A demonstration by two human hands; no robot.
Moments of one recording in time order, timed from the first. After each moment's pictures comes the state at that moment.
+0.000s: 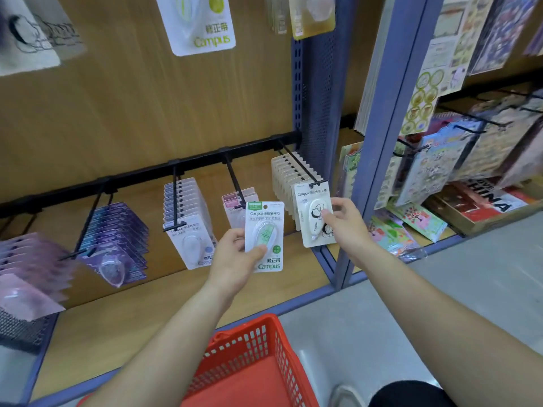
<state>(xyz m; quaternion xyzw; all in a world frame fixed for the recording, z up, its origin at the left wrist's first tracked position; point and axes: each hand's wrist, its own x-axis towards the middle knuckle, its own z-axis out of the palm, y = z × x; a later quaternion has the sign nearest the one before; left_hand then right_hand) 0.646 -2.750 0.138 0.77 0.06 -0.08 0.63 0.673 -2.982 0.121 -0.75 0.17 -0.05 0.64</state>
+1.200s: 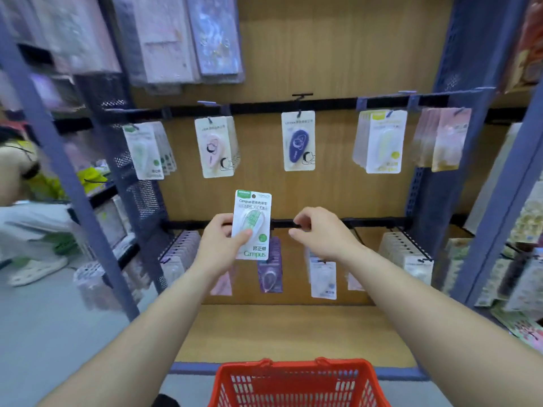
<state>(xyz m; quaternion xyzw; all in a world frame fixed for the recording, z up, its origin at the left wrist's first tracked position) 0.515 -2.489 0.335 0.77 0.08 0.18 0.61 0.571 -2.705 0.360 -0.92 -0.21 -0.06 0.31</state>
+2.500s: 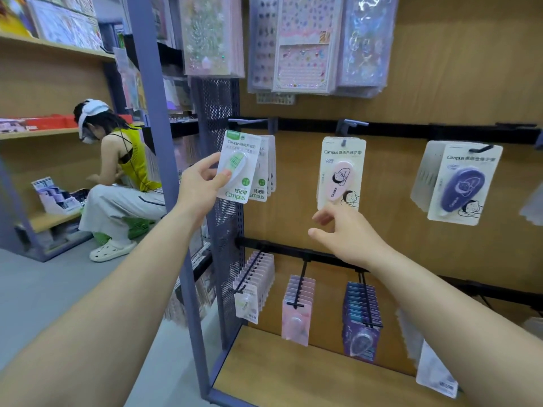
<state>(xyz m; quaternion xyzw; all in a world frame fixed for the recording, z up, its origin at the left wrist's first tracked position) 0.585 -2.215 0.426 0.72 0.06 0.35 0.59 0.653 -2.497 0.400 -0.89 -0.32 -0.08 0.30</state>
